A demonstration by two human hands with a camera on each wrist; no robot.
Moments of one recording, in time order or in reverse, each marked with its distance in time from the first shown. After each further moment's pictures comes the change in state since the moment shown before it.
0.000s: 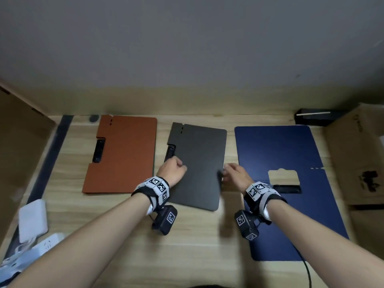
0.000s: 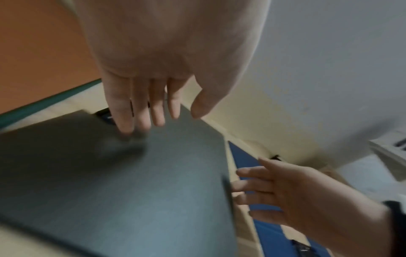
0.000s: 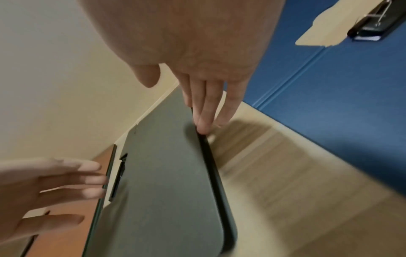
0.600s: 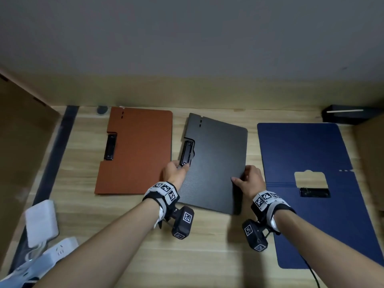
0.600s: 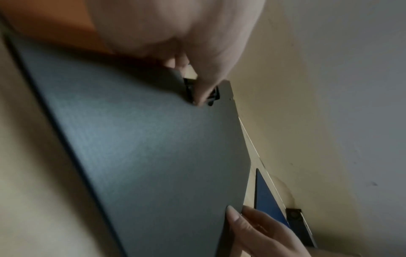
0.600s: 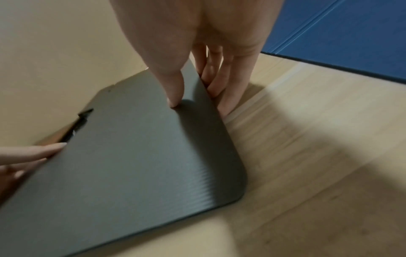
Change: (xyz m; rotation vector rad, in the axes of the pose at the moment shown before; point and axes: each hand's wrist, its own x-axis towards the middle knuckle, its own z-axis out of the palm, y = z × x) left_hand 0.043 -0.068 0.005 -0.627 0.128 -0.305; right_hand 0.014 0.006 0.050 -0.437 0.257 0.022
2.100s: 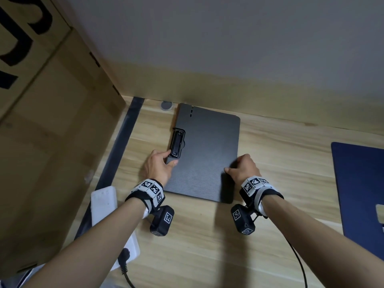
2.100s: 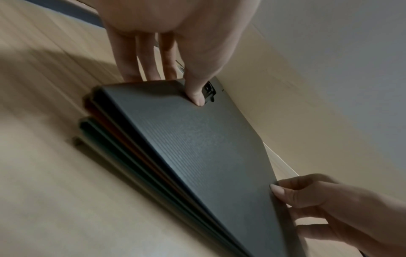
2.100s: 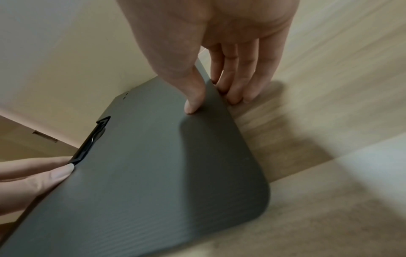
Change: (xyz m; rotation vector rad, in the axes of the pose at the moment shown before) left_hand 0.071 -0.057 -0.225 0.400 0.326 0.289; right_hand -0.006 -0.196 0.144 -0.199 -0.059 -0.070
